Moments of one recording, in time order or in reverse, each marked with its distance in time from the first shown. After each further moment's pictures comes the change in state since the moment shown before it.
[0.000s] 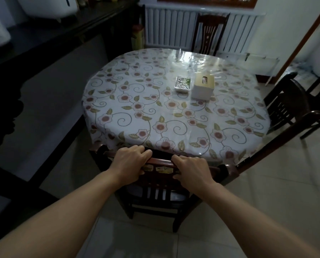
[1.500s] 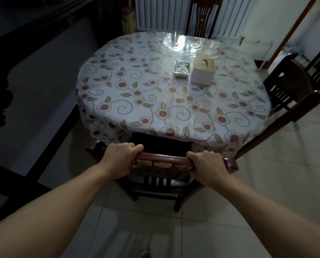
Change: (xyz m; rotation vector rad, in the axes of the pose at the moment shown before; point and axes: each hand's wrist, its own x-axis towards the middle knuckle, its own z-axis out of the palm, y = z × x) left_hand -0.034 -0.047 0.048 -0.100 0.078 0.055; right_hand -0.014 -0.010 0.026 -0.084 -0.109 0.167
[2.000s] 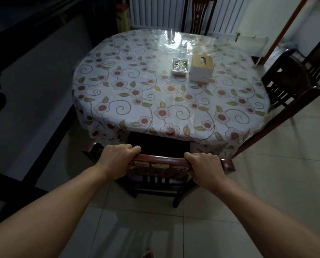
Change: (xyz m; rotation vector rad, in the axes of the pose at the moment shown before) left_hand -0.001 -0.021 0.010 0.047 0.051 0.077; right_hand 0.007 -0.013 0.015 0.036 0.056 -0.013
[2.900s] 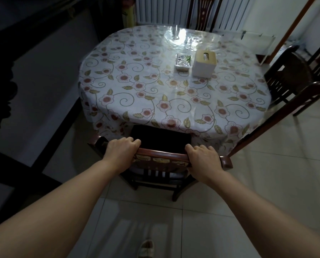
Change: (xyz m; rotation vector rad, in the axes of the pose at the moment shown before) left_hand -0.014 0.039 -0.013 0.061 -0.269 -0.268; right_hand -0.022 -0.009 0.003 -0.091 -0.070 0.074
